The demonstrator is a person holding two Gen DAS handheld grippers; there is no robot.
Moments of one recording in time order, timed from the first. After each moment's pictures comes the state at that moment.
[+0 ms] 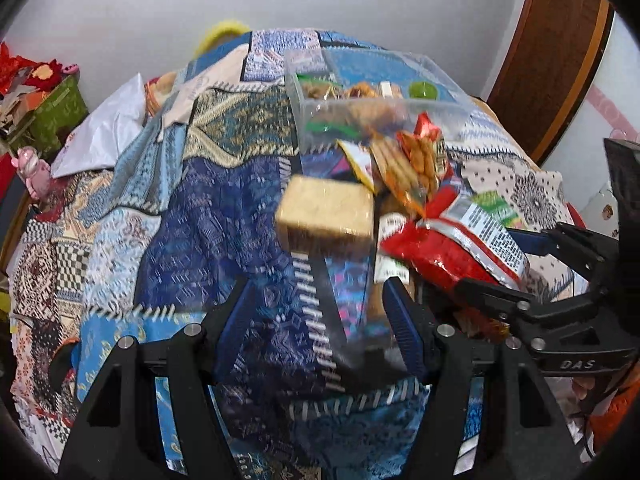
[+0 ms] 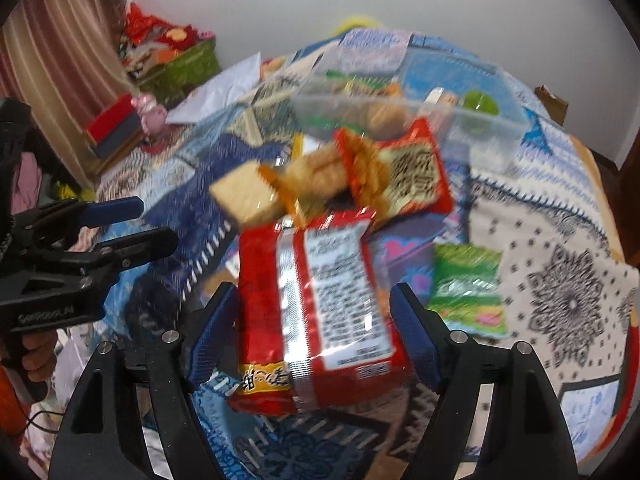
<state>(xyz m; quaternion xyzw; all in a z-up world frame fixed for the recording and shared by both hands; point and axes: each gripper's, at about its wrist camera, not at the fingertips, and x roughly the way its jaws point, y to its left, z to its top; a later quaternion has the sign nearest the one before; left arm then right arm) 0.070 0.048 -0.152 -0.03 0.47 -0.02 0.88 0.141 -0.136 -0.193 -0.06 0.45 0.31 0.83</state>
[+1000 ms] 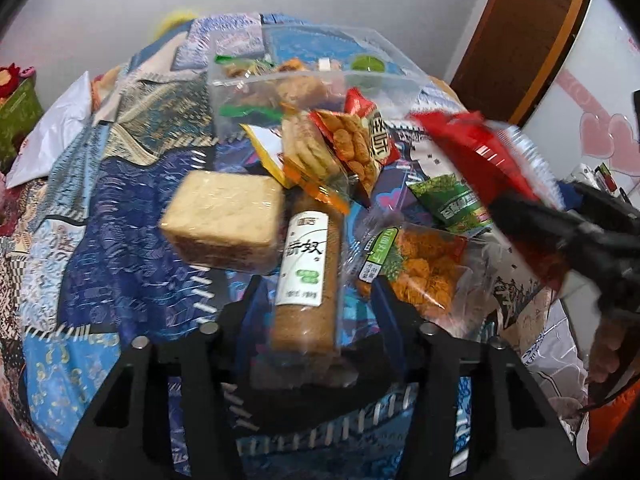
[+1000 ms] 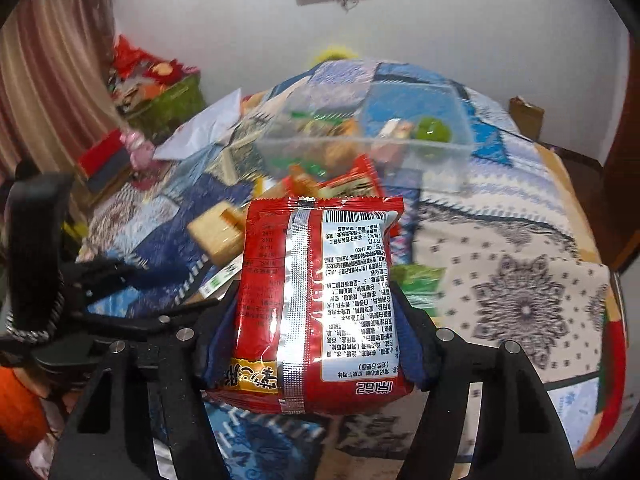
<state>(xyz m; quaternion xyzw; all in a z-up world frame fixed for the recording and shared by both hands) 0.102 -0.001 -0.179 -0.04 0.49 -0.10 0.87 0.145 -0.193 -0.159 -0.01 0.40 0.27 0.88</state>
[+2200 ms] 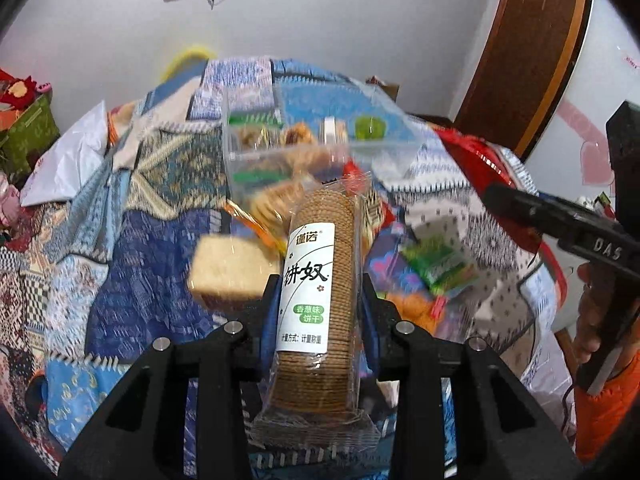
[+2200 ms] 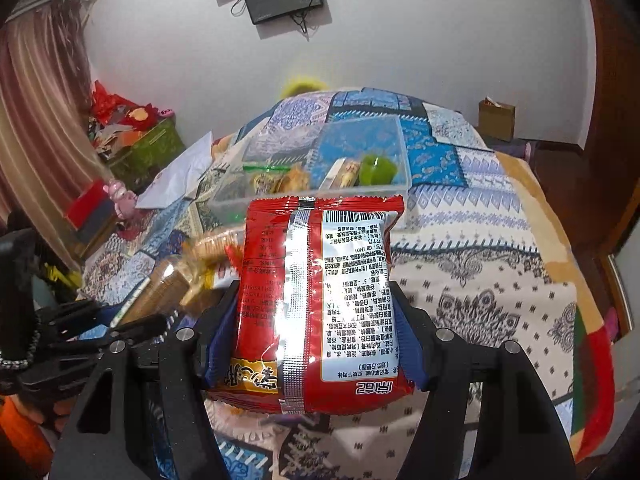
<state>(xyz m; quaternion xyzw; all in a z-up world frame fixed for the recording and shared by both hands) 0.108 0.004 -0.124 -0.05 0.42 -0.08 0.90 0.178 -0.232 -0.134 0.04 0.37 0.25 0.90</state>
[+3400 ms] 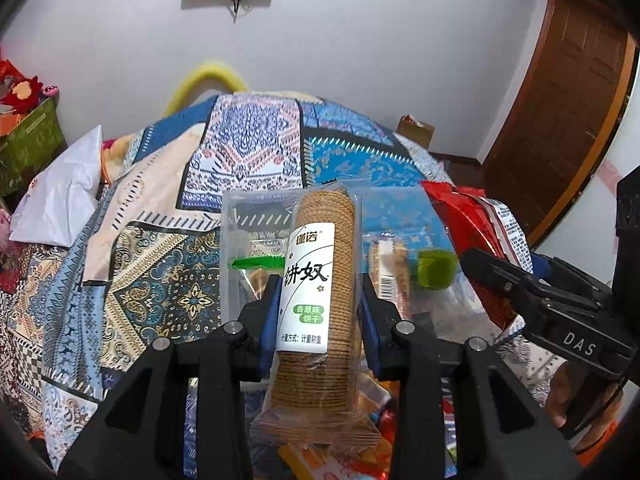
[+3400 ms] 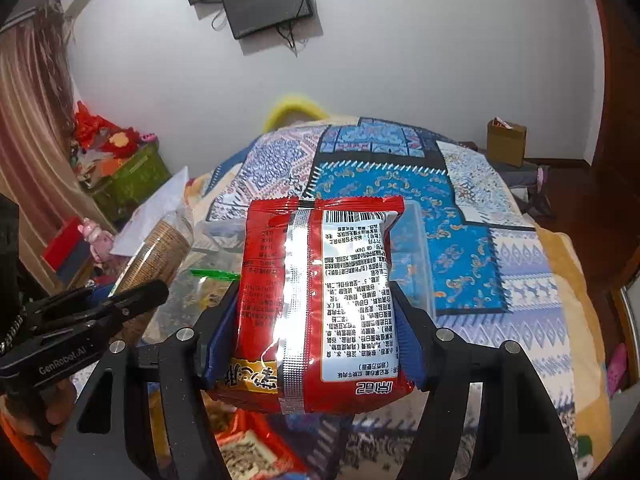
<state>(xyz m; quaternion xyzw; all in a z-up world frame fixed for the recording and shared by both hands) 0.304 0.032 -0.122 -0.08 0.40 -0.03 0.91 0.327 -0.183 -0.135 0.04 0.36 0.24 0.90</state>
